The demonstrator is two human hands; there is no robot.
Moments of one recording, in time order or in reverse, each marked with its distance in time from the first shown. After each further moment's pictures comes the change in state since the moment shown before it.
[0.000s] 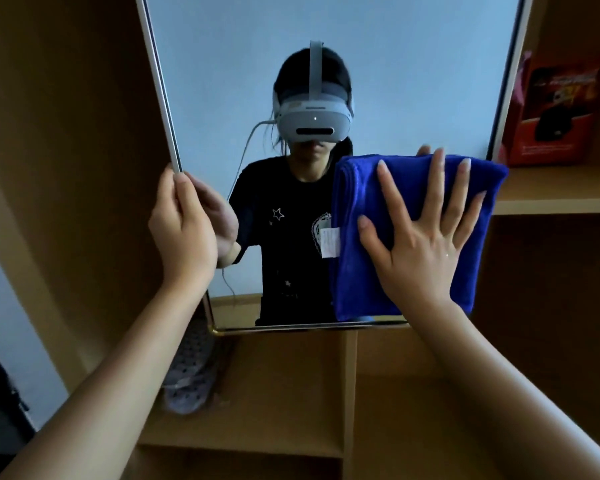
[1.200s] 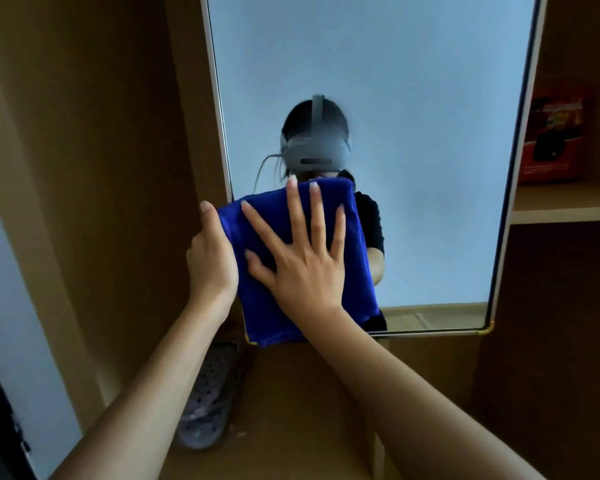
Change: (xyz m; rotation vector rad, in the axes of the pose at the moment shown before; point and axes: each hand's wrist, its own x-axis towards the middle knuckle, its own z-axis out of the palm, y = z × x) left_hand 0.003 -0.013 -0.030 -0.039 -0.302 -0.504; right_hand -0.014 -0.160 0.050 -0.002 0.026 -0.212
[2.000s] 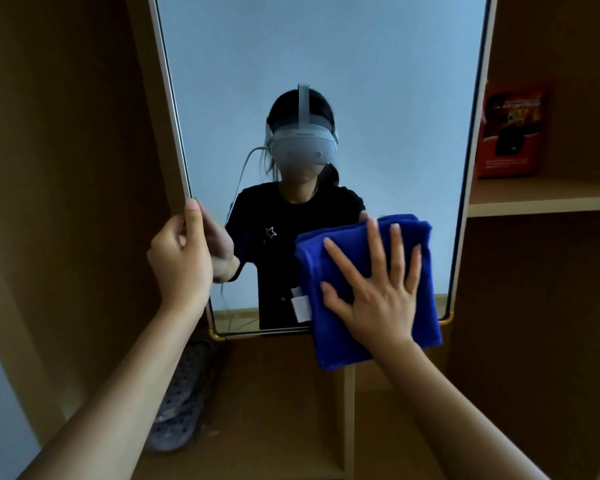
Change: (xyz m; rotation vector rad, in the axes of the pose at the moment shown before) left_hand 0.008 -0.023 0.021 0.109 0.236 0.403; right_hand -0.079 0.129 -0.019 -0.131 -0.013 0.055
